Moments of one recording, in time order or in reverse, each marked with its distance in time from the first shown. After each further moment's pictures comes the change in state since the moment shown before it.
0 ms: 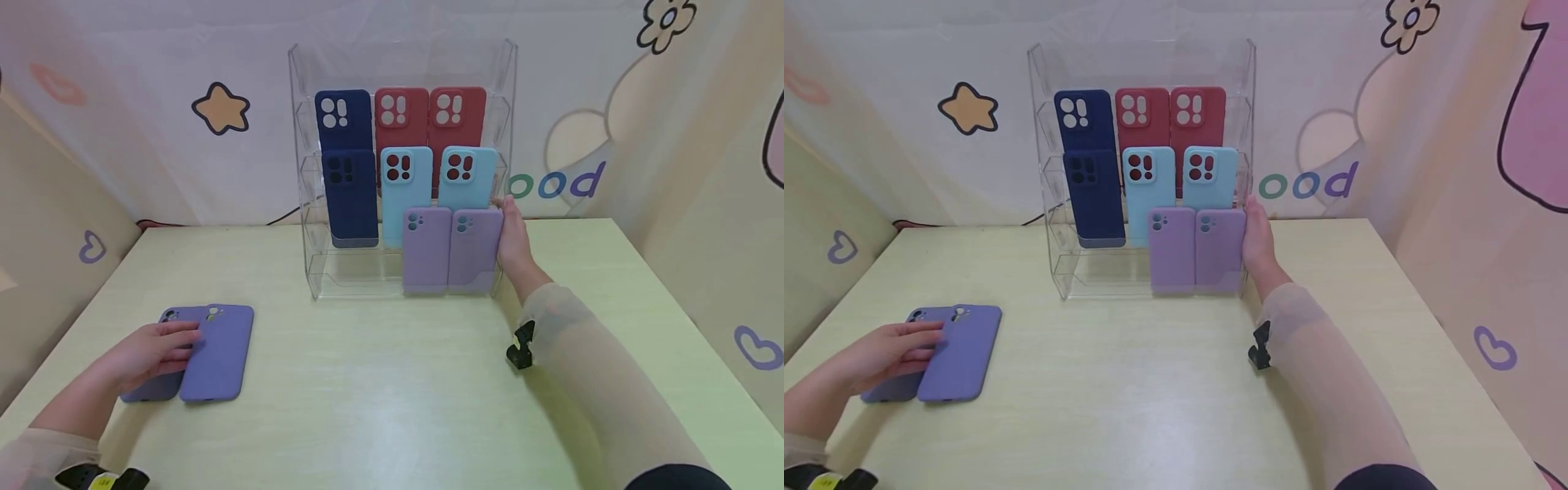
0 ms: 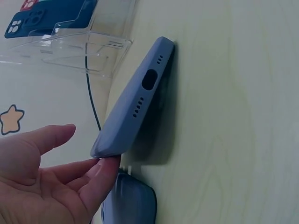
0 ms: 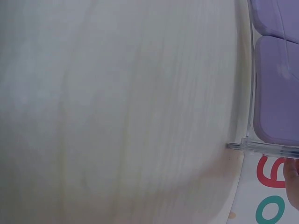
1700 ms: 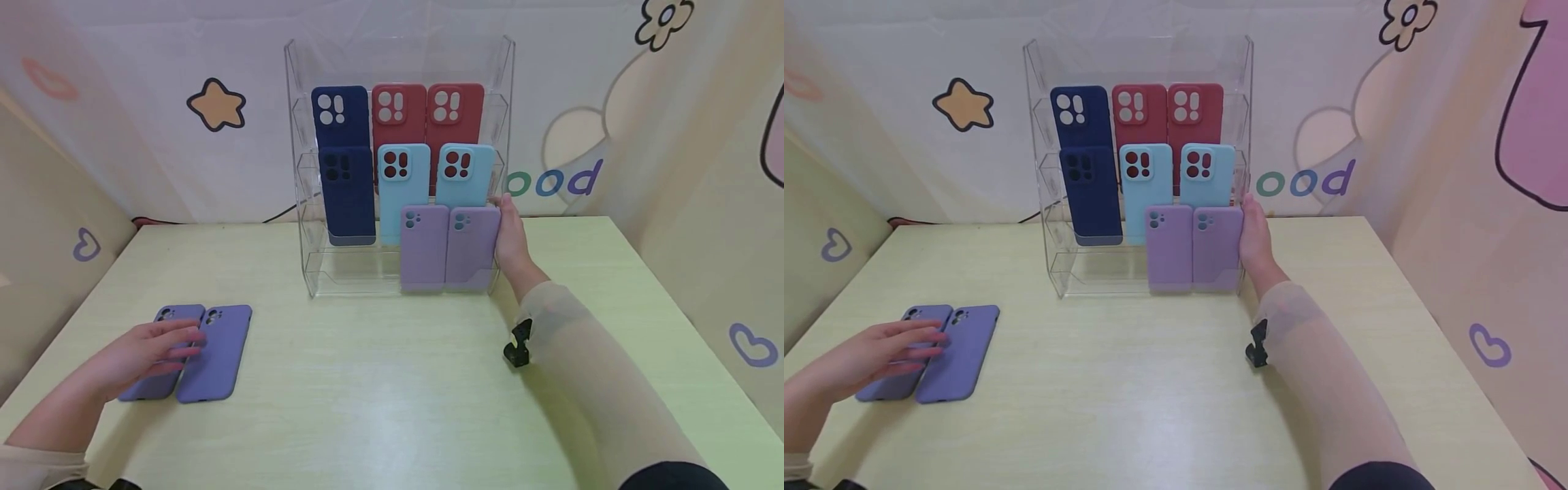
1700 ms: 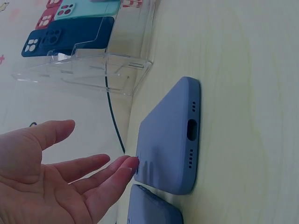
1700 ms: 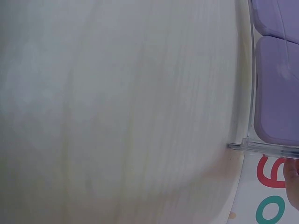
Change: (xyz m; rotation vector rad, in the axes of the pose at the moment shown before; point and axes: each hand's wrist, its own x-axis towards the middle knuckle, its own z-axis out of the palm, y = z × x) left_hand -0.020 0.019 0.009 0.024 -0.034 0.135; right_hand 0.000 0.001 -0.002 -0.056 -0.004 -0.048
